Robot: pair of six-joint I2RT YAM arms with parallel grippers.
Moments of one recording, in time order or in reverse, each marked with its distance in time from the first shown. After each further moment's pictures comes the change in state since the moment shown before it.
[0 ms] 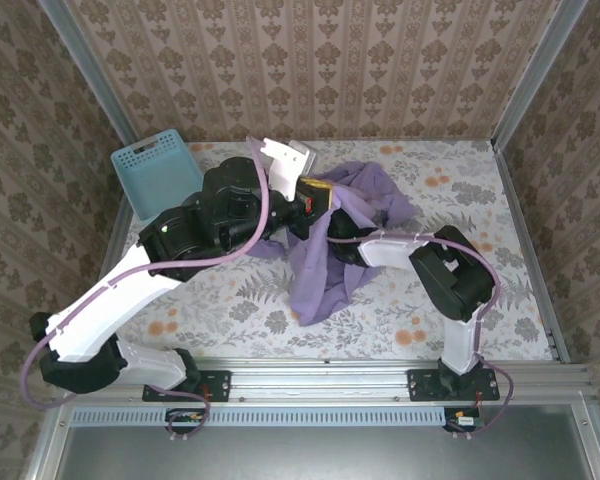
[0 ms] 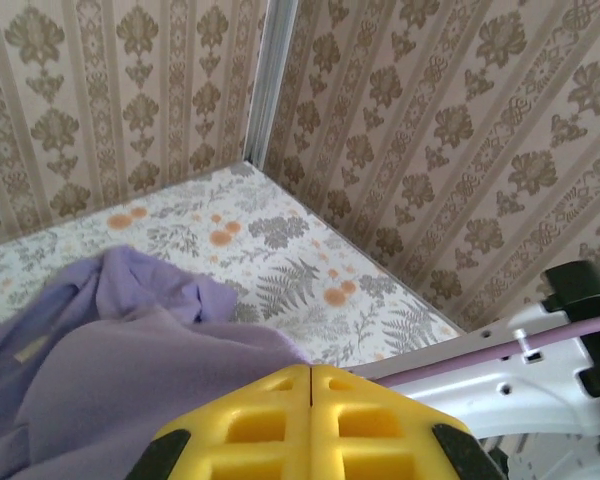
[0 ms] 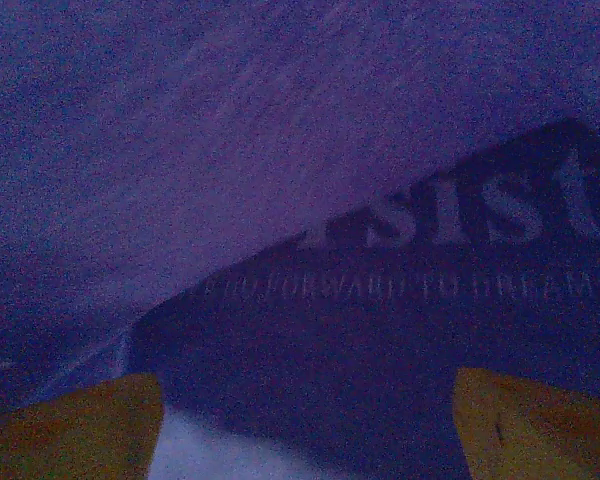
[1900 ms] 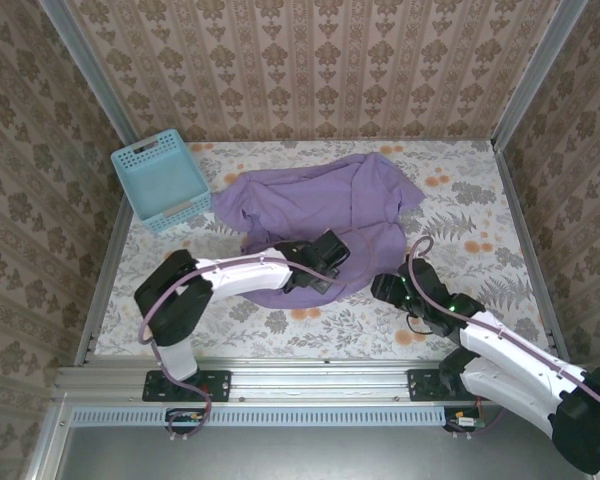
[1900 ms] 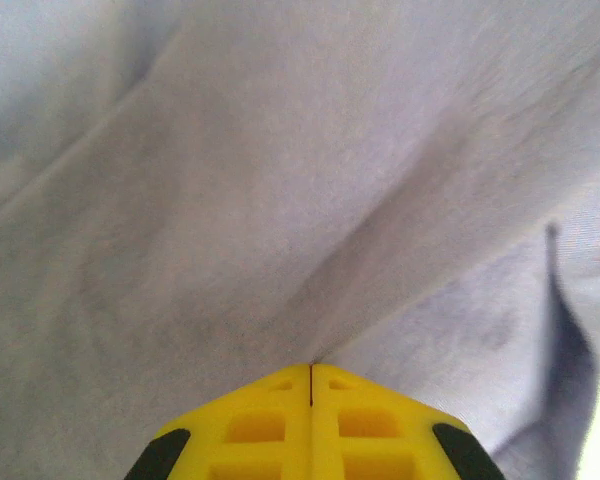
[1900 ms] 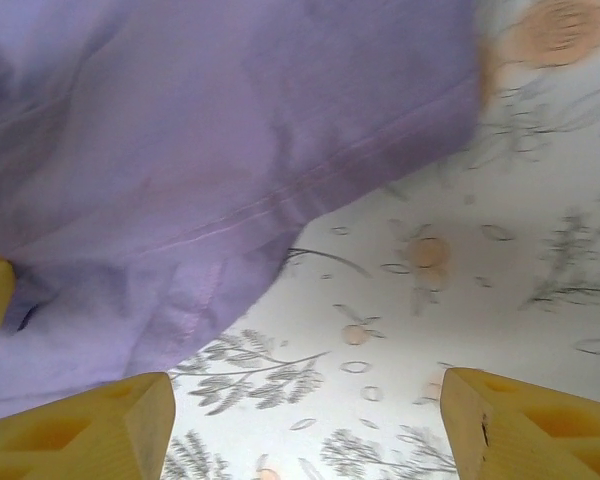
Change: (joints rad) left arm 0.070 0.424 -0.614 0.226 -0.143 0.067; right arm -0.053 -1.083 -0.754 -0.470 -0.234 0.322
